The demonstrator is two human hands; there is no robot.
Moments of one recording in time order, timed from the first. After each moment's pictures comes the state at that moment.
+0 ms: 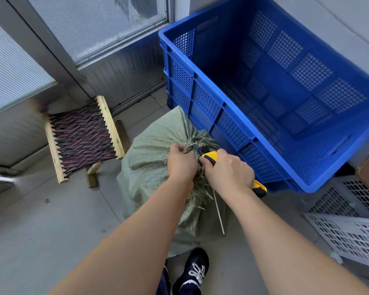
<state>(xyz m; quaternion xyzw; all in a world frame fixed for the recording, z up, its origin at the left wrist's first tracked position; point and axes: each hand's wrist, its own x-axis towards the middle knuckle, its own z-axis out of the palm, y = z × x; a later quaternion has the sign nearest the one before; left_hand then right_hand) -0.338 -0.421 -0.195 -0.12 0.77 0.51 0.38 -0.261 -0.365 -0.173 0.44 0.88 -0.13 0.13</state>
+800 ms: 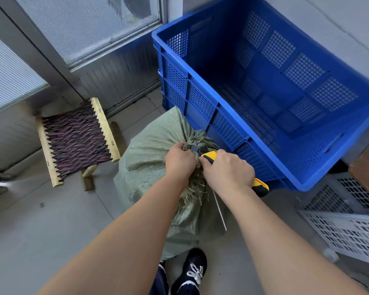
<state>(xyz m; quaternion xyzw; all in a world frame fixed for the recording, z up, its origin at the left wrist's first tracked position) -0.345 -0.412 -0.192 -0.02 0.81 0.44 0.40 -0.260 -0.360 -0.162 0.46 0.87 -0.11 0.15</state>
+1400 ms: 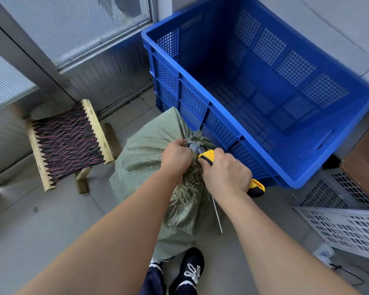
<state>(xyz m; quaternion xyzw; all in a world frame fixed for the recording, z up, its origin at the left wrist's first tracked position) -0.343 -0.398 -0.183 0.03 0.81 0.40 0.43 -0.242 -0.351 -0.172 0.46 0.87 -0.09 0.11</state>
